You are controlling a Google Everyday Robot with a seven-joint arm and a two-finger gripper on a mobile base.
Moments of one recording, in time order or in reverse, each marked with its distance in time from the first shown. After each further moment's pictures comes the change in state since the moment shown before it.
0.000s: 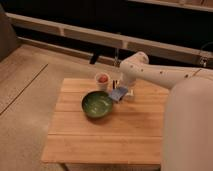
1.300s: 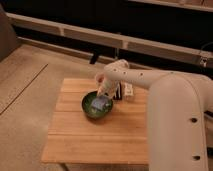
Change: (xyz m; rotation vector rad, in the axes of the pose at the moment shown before) arm 0.066 0.076 0.058 -0.122 0.191 -0.130
